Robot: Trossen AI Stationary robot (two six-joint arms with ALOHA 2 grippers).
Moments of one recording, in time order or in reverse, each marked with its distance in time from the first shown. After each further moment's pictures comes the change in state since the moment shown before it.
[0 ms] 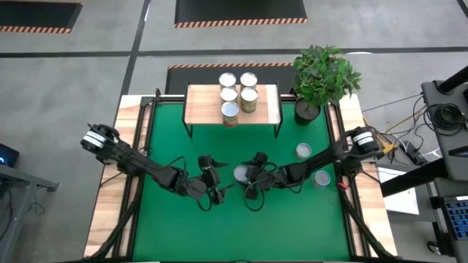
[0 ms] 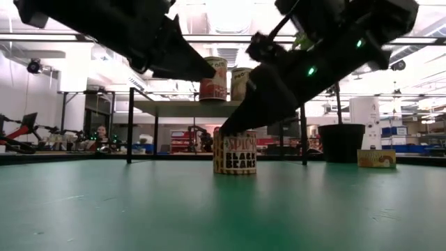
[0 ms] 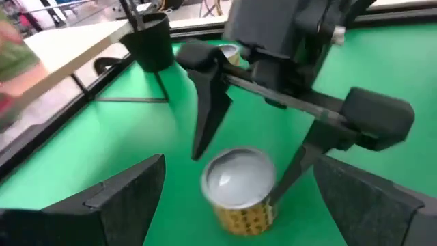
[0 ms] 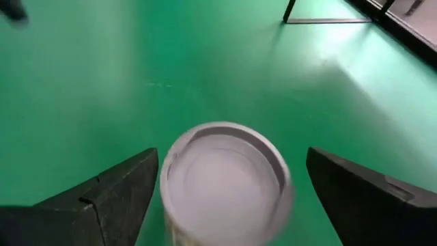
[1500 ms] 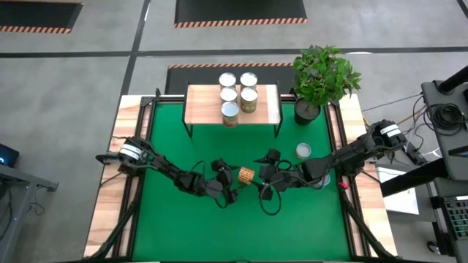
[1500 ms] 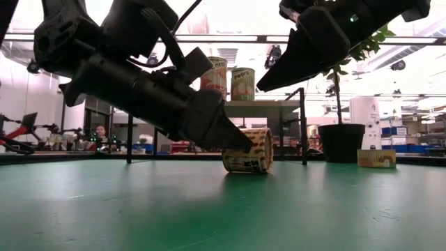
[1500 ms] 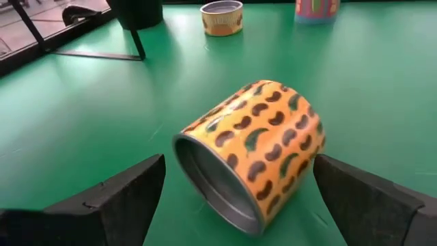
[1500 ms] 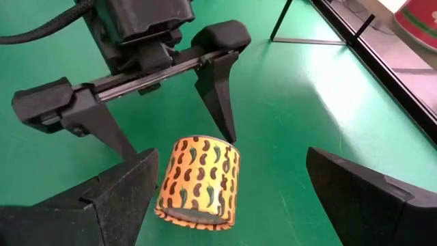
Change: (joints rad) left arm 0.095 0.407 0.036 0.400 0.071 -0.057; right arm 0.073 -0.294 -0.030 -0.323 0.035 -0.021
